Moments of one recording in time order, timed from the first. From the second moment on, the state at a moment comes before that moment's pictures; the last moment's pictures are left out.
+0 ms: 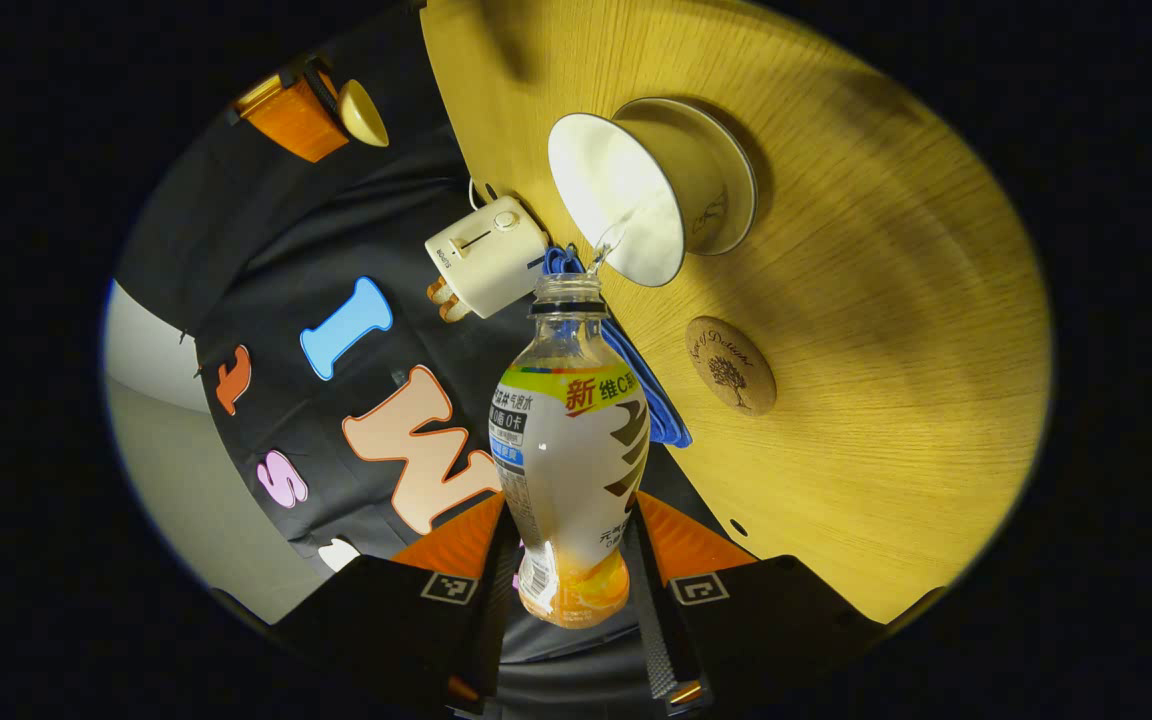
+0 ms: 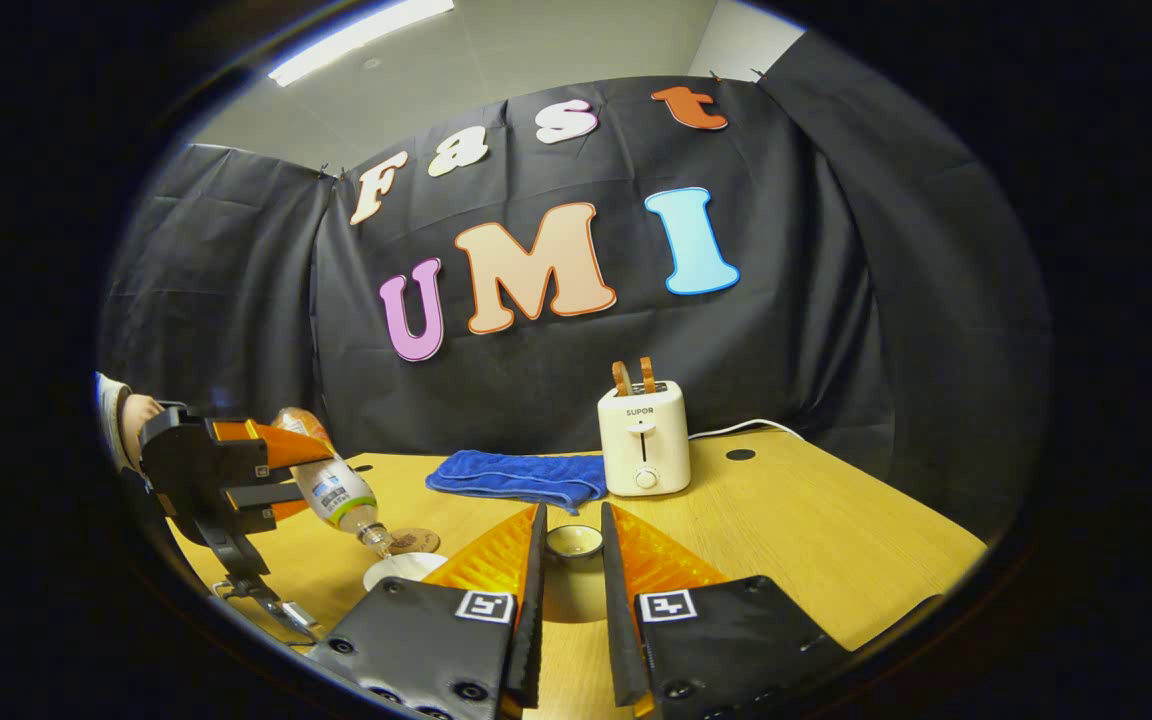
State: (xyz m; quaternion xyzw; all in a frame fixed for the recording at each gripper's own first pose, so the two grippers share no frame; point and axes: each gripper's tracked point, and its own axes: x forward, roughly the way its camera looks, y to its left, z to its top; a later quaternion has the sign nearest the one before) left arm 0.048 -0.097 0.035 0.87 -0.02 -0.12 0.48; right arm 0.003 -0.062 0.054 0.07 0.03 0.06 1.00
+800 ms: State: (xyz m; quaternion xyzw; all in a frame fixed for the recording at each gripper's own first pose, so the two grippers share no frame) left arm 0.041 -0.089 0.010 0.85 0.02 -0.15 0.51; right arm 0.004 -0.058 0.048 0.07 0.04 0.06 0.99
